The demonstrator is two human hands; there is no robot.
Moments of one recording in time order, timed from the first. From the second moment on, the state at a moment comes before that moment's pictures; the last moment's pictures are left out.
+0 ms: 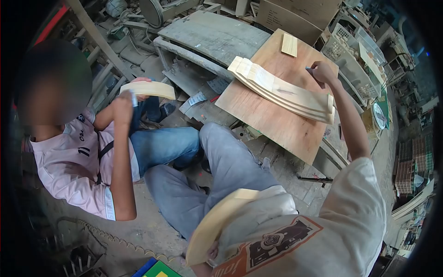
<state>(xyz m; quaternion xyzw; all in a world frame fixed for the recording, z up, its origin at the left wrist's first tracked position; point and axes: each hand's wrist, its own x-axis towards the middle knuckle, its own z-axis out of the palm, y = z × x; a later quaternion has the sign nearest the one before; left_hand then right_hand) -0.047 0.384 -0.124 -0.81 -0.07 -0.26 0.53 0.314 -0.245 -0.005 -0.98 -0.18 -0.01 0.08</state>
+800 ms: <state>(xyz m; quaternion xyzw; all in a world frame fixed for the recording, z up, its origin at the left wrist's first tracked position) -0.408 -0.044 -0.062 -0.72 -0.38 -0.19 -0.55 -0.098 -0.077 0.038 -0.36 -0.77 0.44 0.30</state>
